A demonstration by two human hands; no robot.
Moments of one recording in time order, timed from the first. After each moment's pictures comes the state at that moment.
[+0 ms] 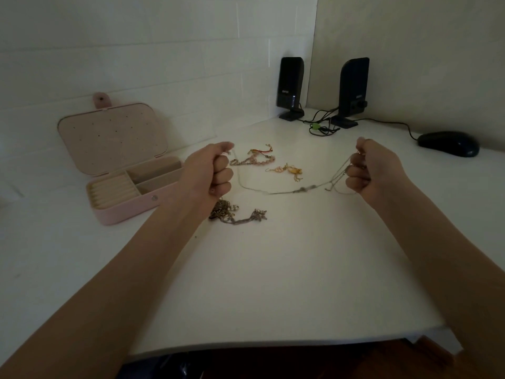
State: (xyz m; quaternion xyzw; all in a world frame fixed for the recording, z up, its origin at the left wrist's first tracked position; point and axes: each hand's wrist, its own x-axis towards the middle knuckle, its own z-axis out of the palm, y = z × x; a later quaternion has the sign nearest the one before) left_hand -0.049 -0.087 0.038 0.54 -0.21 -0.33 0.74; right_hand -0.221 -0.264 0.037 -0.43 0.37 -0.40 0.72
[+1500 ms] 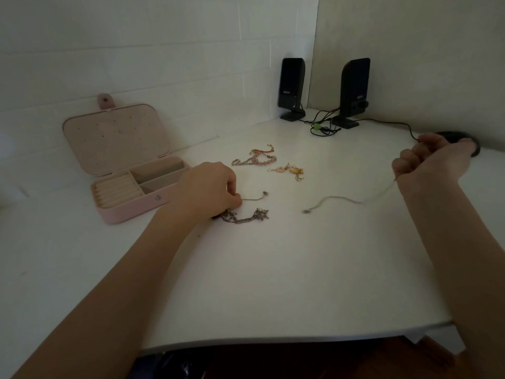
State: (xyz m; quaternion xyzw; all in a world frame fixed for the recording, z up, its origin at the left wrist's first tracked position) left_hand -0.041 -0.078 0.031 0.87 -0.48 0.06 0.11; right_hand -0.258 -0.282 0.048 -0.20 0.29 -0.60 0.72
